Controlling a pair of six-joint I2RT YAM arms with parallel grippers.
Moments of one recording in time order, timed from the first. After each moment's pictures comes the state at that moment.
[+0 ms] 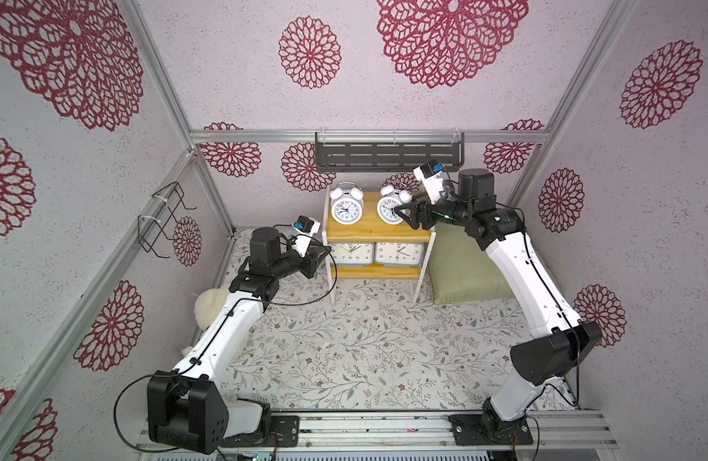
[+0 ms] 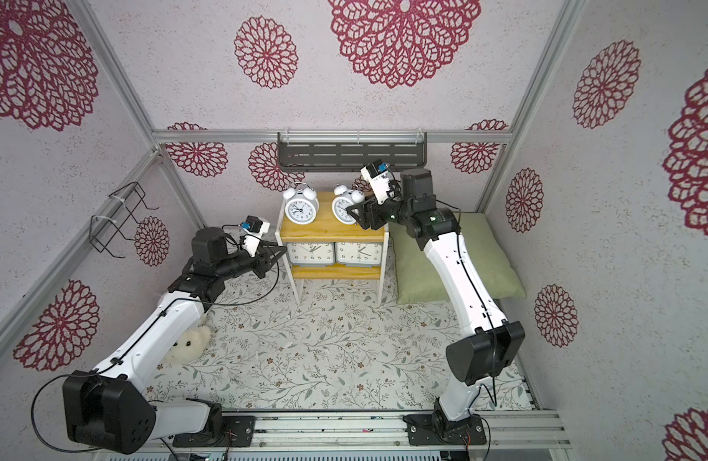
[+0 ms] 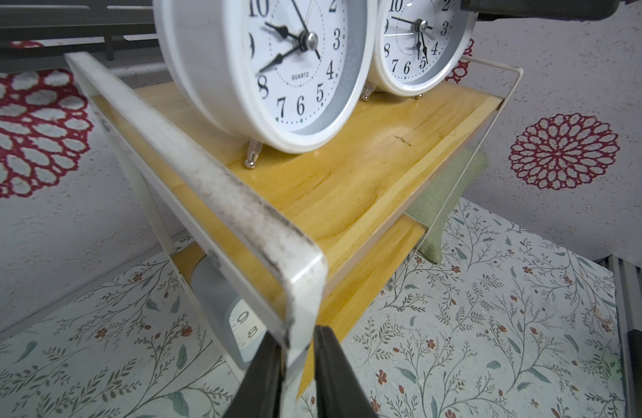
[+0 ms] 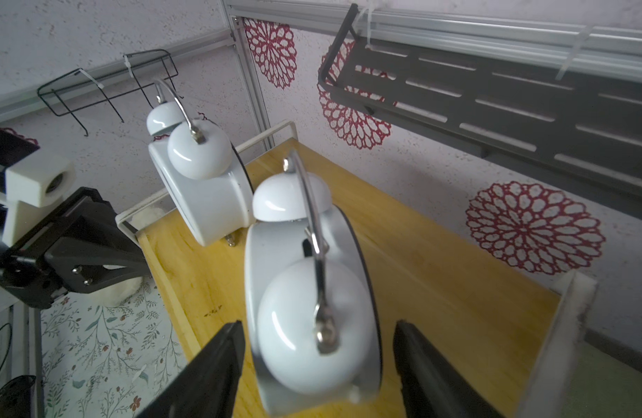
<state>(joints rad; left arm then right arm) -0.19 1.34 1.12 -0.11 0.59 0.11 0.34 1.71 1.99 -0.65 -0.50 -0.10</state>
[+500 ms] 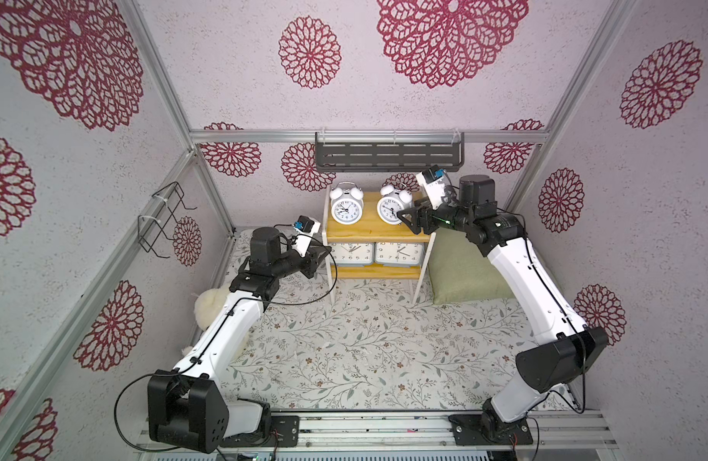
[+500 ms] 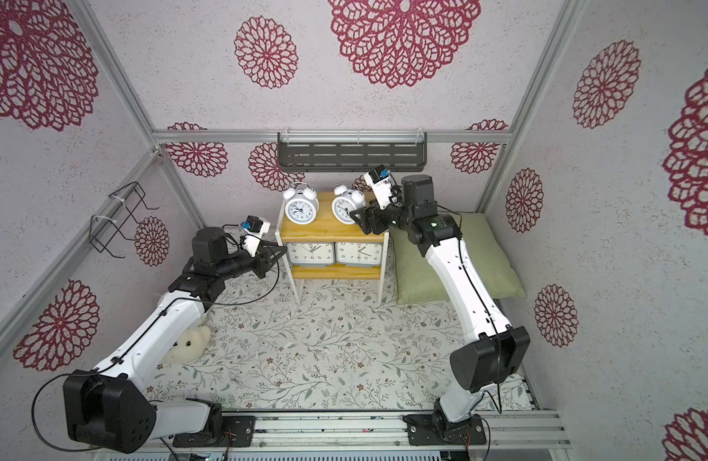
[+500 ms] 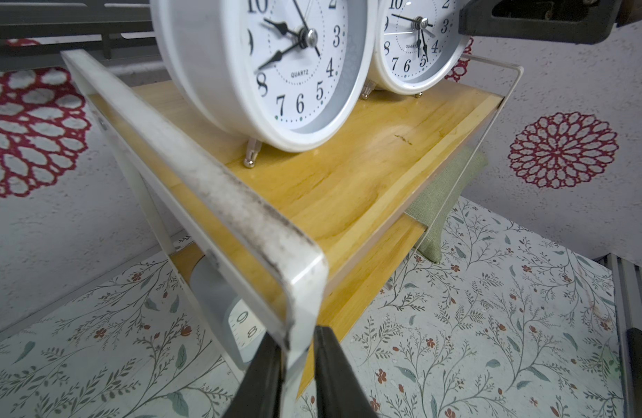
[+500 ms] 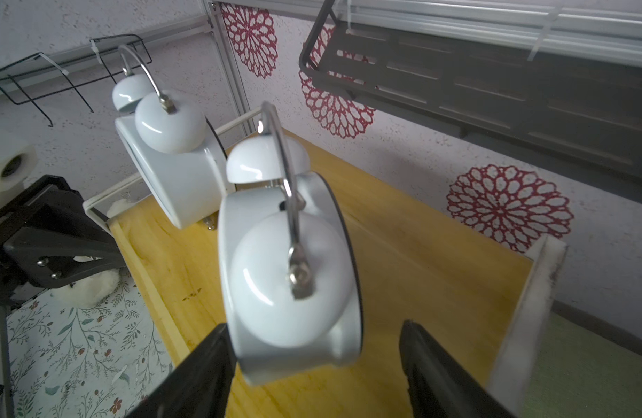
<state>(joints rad) -0.19 1.34 1.12 -0.12 0.60 0.11 0.34 1.65 1.88 -0.62 -0.42 -0.10</state>
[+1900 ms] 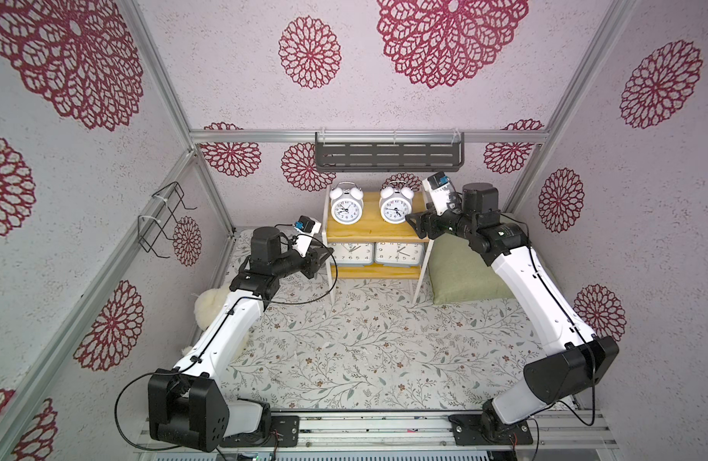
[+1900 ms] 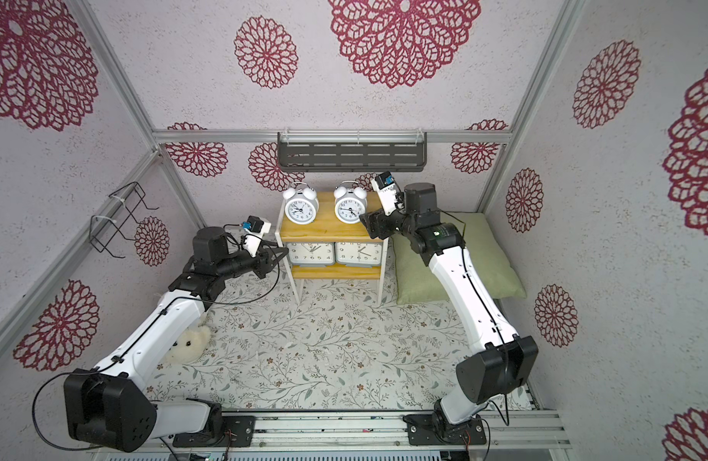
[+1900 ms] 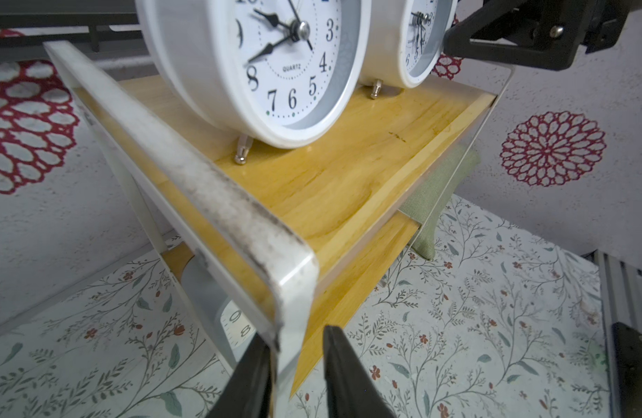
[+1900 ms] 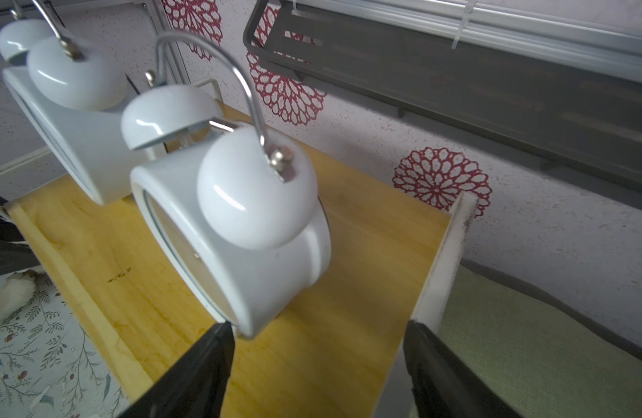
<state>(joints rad) -0.19 1.35 1.13 -0.14 0.62 0.12 0.34 1.56 1.74 -0.55 -0.27 -0.14</state>
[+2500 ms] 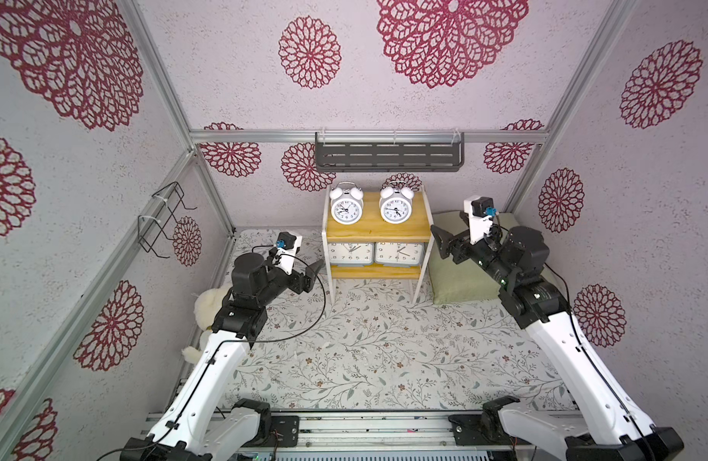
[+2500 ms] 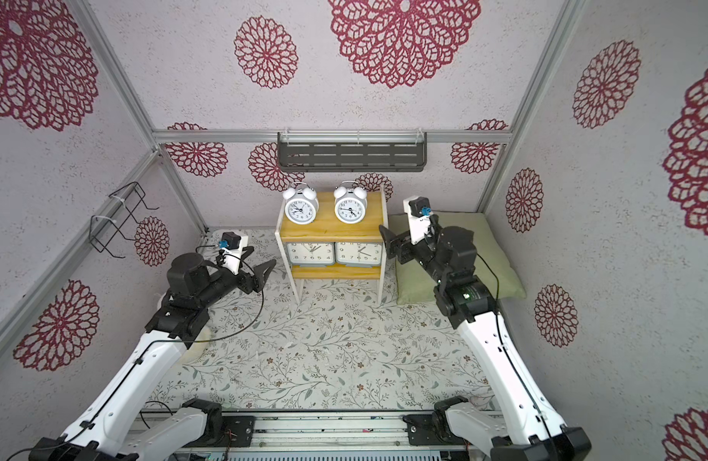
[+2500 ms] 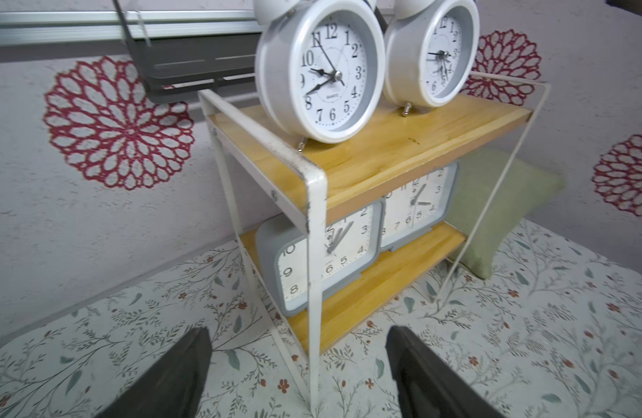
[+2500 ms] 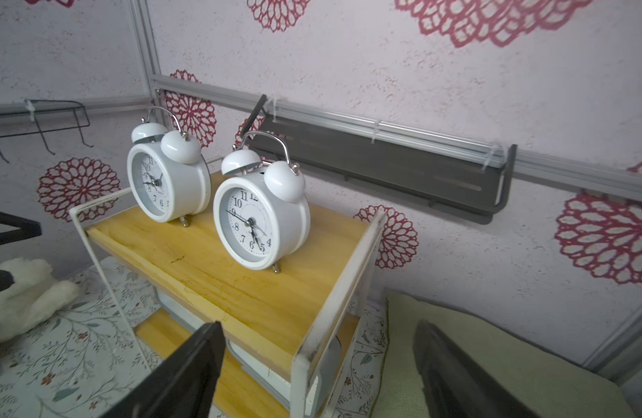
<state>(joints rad) -0.19 1.01 0.87 -0.06 0.31 0.07 0.32 1.05 1.17 -0.14 -0.14 -0.08</state>
